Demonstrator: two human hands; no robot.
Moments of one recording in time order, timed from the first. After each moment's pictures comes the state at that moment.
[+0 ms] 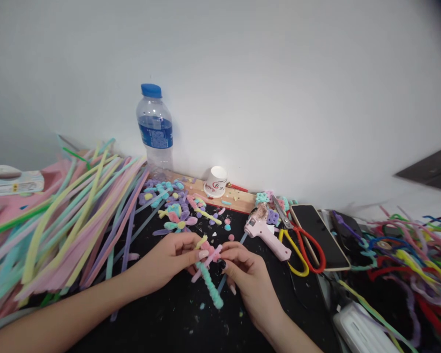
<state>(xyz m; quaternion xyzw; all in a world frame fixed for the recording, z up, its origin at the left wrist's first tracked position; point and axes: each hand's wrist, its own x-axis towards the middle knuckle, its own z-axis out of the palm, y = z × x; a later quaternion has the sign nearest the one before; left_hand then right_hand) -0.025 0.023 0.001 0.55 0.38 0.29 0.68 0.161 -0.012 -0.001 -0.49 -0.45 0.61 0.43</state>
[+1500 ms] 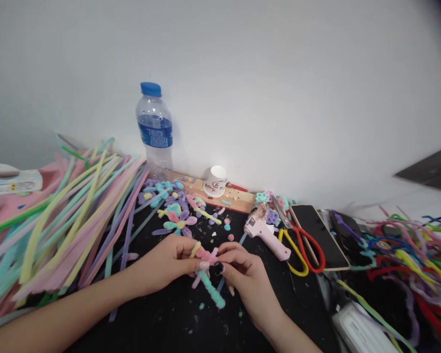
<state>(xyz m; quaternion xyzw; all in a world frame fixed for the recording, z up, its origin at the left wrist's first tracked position) -0.027 0.023 -0.003 0.59 0.42 0.21 0.66 0.163 -0.009 0.002 -0.49 -0.52 0.56 0.41</state>
